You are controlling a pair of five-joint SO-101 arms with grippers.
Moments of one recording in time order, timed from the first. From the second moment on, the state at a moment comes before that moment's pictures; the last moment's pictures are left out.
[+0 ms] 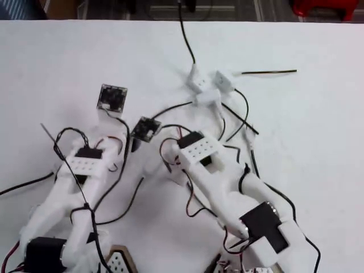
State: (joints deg) left arm 0.4 -22.6 62.0 23.3 -6.2; right arm -34.5 -1.4 35.4 56.9 30.1
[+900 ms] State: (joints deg) left arm -22.4 -22.6 62.0 23.6 7.1; right arm -33.6 2.8 33.9 55.1 28.0
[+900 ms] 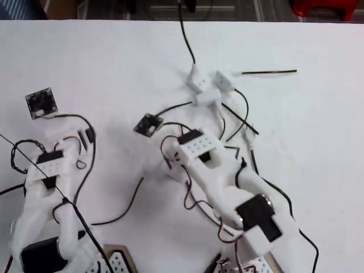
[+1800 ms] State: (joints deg) left arm -20.5 -22.6 62.0 23.4 7.1; right arm -27.8 -2.1 -4.5 87.9 19.7
